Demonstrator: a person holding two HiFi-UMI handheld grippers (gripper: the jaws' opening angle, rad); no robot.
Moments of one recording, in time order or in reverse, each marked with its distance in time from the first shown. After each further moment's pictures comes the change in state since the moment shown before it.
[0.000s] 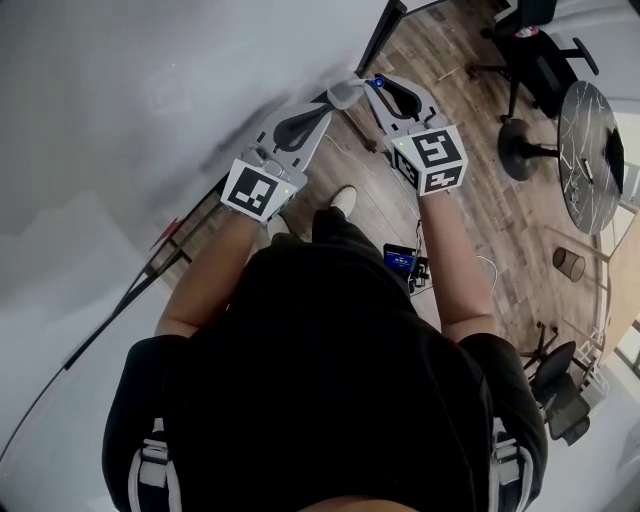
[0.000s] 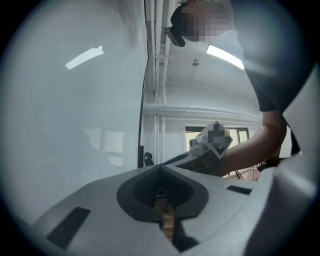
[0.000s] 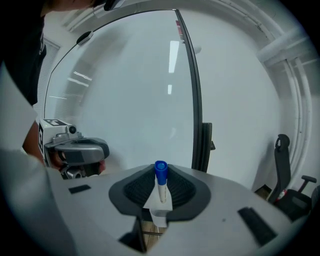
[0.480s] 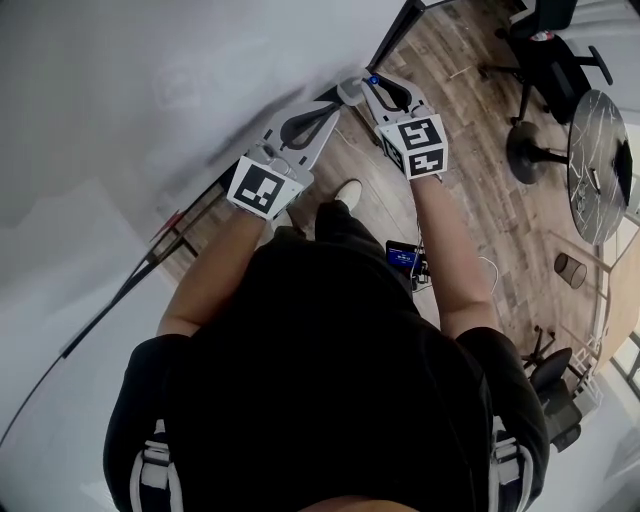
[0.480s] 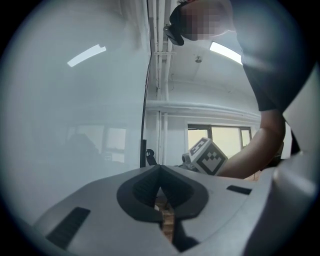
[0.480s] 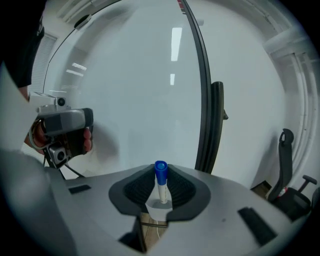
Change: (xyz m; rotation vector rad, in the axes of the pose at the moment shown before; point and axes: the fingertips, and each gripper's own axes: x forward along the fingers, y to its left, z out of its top) left arm -0.001 0.009 -0.015 -0.014 0.028 0.025; right arm 0.052 0.001 -0.057 -0.017 0.107 0.019
